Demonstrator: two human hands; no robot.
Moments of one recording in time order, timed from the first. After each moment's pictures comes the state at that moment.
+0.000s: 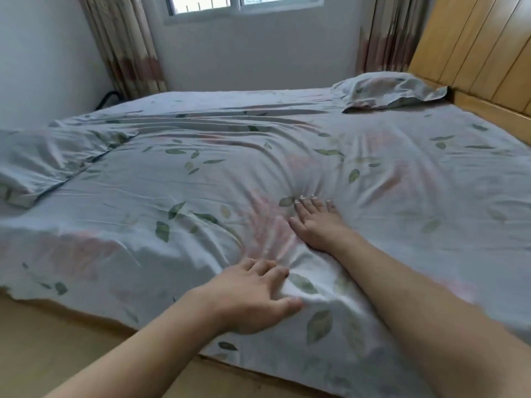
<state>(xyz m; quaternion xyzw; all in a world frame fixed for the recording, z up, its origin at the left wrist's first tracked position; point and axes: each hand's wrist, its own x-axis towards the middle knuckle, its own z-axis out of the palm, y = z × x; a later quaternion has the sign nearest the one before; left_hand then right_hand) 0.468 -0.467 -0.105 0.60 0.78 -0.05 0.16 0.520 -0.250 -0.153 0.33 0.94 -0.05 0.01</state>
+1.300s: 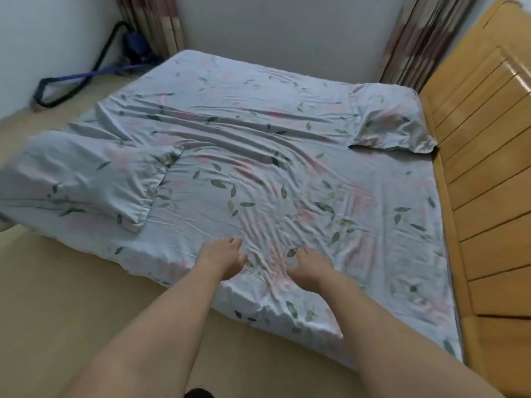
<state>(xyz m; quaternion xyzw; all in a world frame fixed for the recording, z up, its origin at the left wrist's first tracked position) 0.343 -0.493 0.247 0.45 0.85 -0.09 0.24 0.513 -0.367 0.268 0.37 0.85 -0.24 0.28</state>
